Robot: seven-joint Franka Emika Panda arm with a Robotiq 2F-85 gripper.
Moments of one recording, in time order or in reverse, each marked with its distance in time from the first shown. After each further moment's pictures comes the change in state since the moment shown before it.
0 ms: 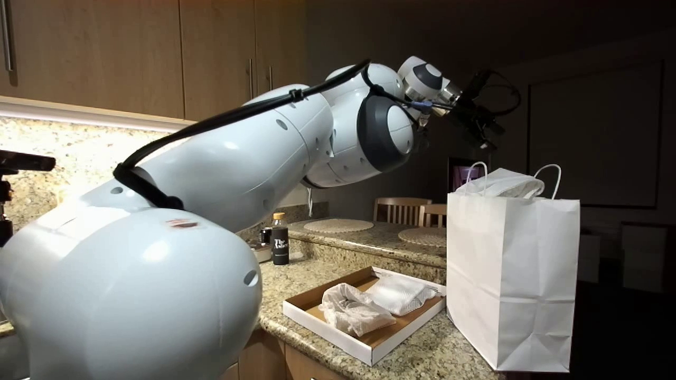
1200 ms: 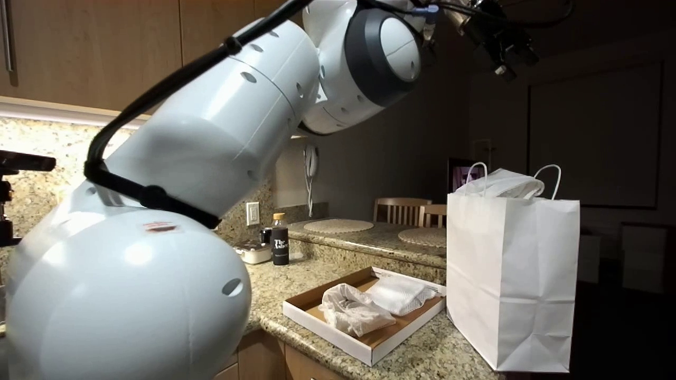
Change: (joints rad) arm -0.116 -0.296 0.005 0.005 0.163 -0.413 -0.090
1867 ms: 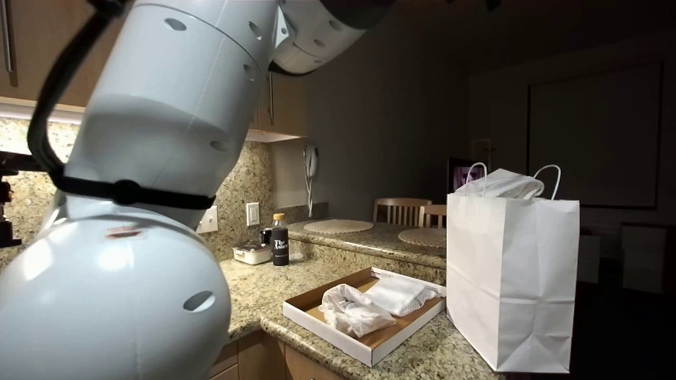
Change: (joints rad) arm -0.155 -0.303 0.121 -0.007 0.206 -0.649 -0.117
